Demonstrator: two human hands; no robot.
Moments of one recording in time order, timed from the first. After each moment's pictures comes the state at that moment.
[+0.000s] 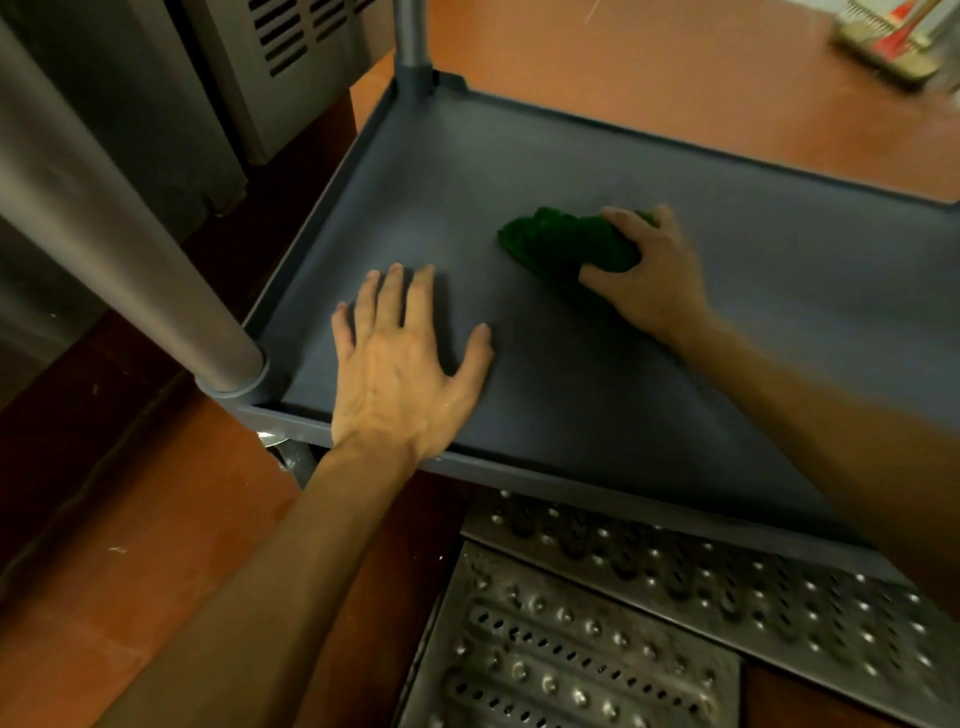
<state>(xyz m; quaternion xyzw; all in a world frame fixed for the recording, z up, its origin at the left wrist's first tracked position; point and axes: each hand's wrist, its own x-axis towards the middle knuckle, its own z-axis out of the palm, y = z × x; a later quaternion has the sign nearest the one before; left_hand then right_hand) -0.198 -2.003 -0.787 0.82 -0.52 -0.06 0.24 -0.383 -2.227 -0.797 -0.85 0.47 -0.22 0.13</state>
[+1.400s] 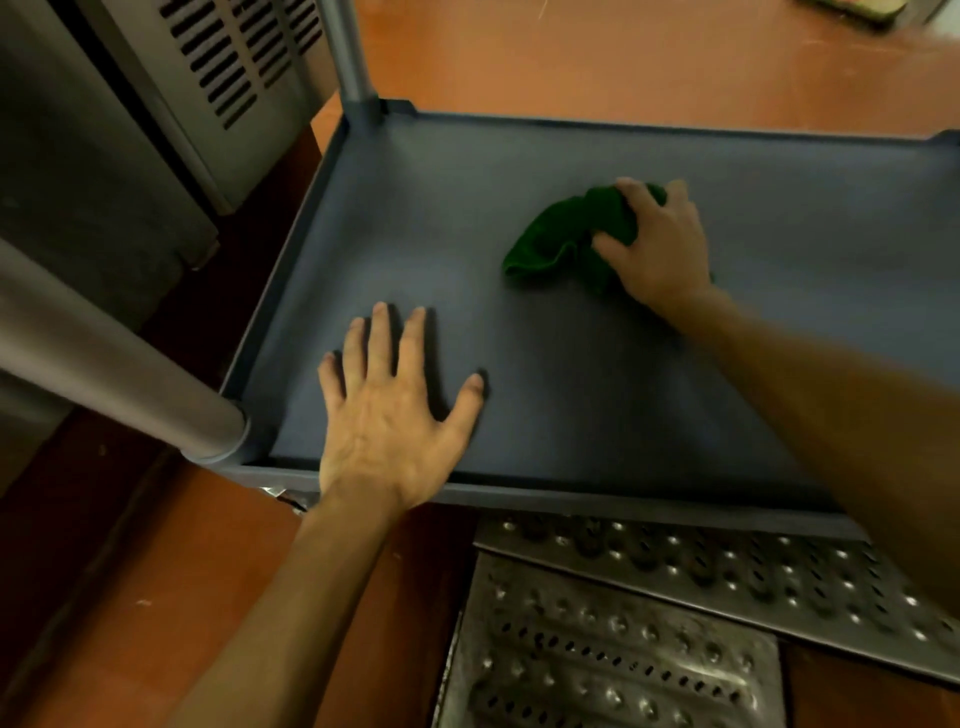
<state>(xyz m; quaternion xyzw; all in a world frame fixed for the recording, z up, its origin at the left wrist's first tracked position) -0.200 -1.992 -0.795 0.82 -0.56 -0.07 0.12 -0.400 -2.254 -0.812 -0.81 0.52 -0.25 0.07</state>
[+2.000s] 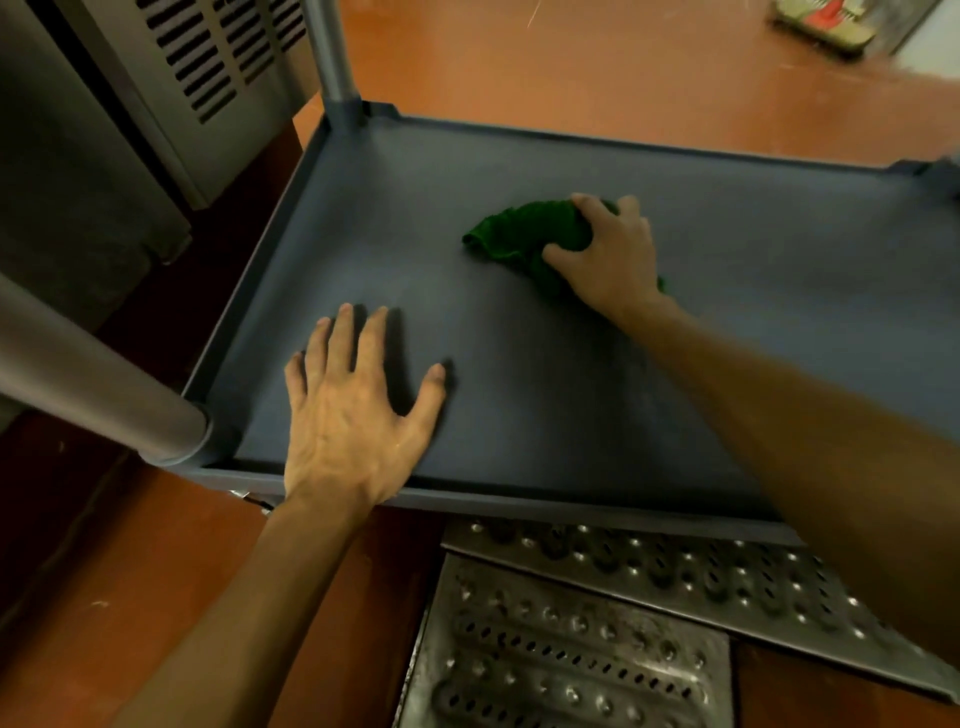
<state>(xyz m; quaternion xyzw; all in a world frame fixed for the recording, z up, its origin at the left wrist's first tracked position) -0.204 -1.992 -0.786 0.82 -0.54 -0.08 0.18 -0.382 -2.238 -0.793 -0.79 0.56 -0.22 0.11</state>
